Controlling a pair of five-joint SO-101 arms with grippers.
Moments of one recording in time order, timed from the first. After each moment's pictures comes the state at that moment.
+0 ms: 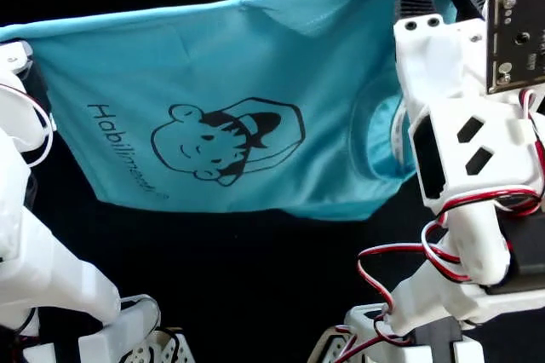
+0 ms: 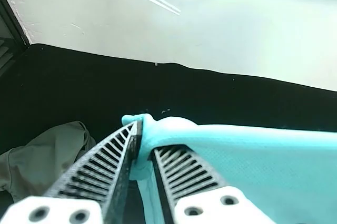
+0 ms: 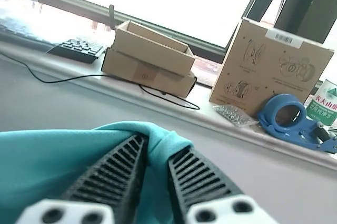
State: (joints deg) left arm -19.2 -16.1 -59.9 98.9 -32.8; right arm -10.9 -15.1 -62.0 77.9 17.6
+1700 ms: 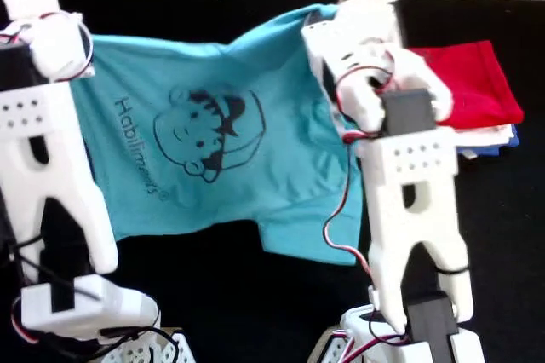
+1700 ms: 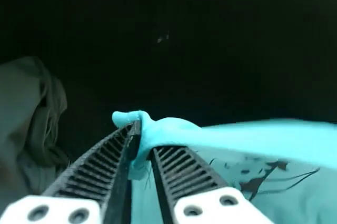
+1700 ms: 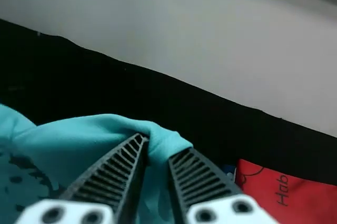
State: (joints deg) left arm -19.3 -0.1 -29.8 77.2 -32.4; right arm -17.1 -14.6 -7.0 50.9 13.5
